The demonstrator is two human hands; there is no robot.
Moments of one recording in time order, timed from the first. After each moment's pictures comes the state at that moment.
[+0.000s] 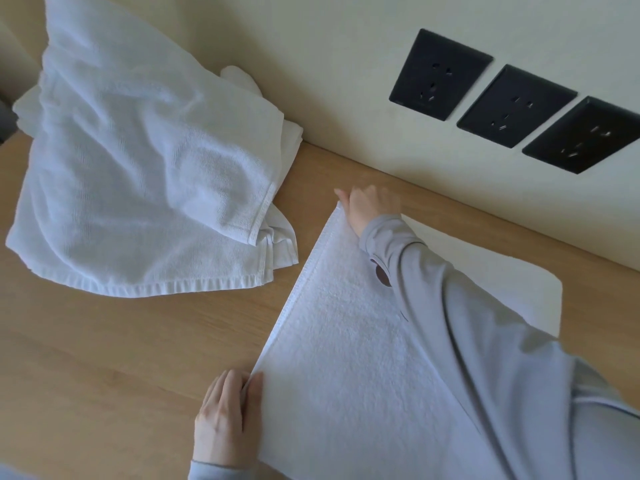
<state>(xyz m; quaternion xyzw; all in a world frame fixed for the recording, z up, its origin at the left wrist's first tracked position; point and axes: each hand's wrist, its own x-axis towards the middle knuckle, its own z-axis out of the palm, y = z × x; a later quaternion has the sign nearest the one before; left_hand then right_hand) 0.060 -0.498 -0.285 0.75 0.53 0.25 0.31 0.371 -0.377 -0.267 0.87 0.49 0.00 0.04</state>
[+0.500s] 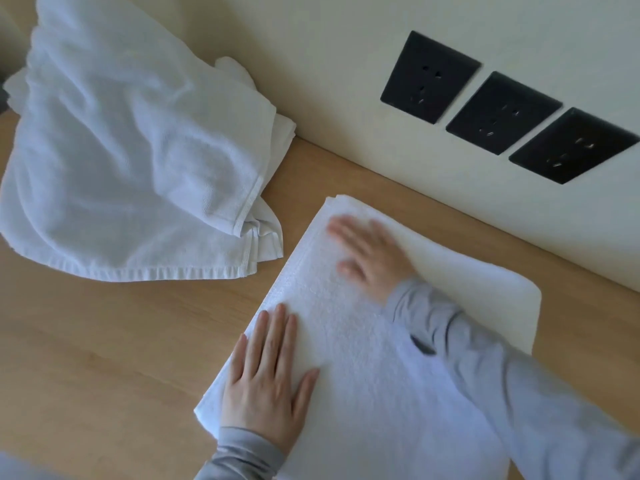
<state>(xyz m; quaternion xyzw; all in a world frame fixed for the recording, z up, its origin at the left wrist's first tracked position) 0.111 -0.518 -0.281 0.89 0.42 0.04 0.17 0.370 -0.483 -0.267 0.70 0.71 -0.08 0.00</state>
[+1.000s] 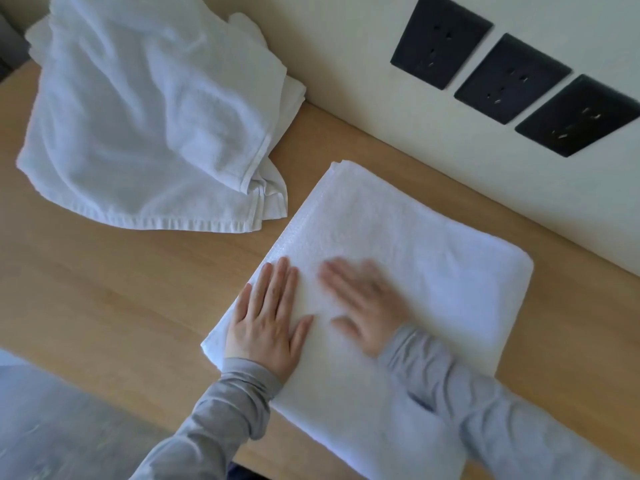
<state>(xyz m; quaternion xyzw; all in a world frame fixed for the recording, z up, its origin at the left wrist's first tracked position) 0.116 -0.520 -0.275 0.89 0.43 0.02 0.14 0.312 -0.582 -0.265 0.64 0.77 -0.08 0.03</state>
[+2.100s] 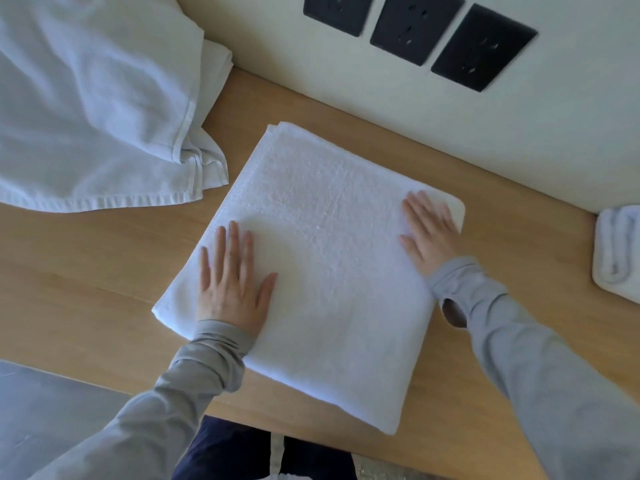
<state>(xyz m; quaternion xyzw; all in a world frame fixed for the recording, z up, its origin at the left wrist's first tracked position) 0.135 -0.541 -0.262 0.89 0.44 0.02 0.14 0.433 -0.664 -0.233 0.82 0.56 -0.08 0.07</state>
